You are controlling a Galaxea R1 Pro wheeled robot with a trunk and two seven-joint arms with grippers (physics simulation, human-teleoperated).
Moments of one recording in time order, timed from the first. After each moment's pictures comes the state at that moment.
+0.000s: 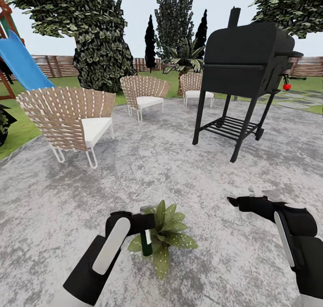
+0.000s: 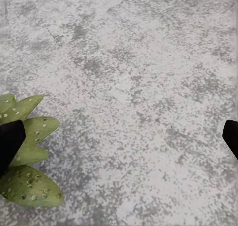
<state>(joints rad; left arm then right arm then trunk) -0.49 -0.10 -0.37 -1.42 0.90 0.92 0.67 -0.45 -0.20 -0.19 -1.62 0.10 0.94 0.44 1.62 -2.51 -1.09</state>
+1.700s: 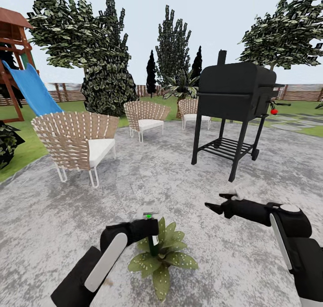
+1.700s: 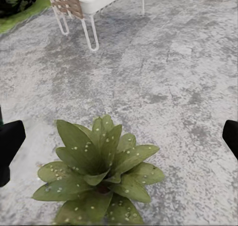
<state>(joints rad) -0.44 0.02 -0.50 -1.43 0.82 0.75 0.32 -0.43 -0.20 -0.14 -1.62 0.10 0.79 0.95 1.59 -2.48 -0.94</state>
